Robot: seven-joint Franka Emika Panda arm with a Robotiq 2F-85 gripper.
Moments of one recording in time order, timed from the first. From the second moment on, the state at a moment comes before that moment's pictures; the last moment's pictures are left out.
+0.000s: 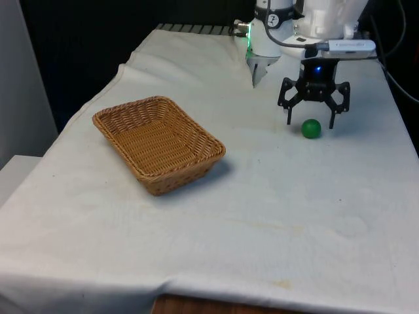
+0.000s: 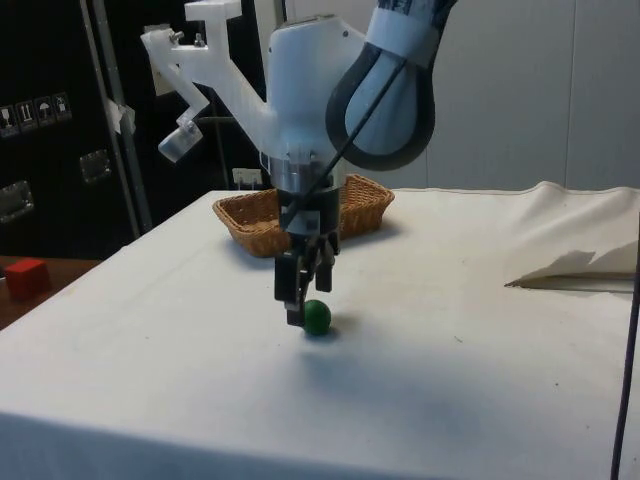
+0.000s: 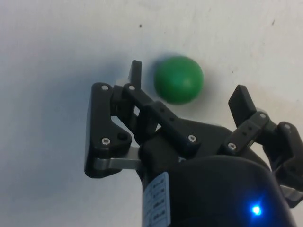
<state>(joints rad) 0.49 0.34 -0.24 -2.45 0.13 2.88 0.19</state>
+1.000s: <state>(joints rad) 0.49 0.38 -0.24 -2.43 0.14 2.89 0.19</state>
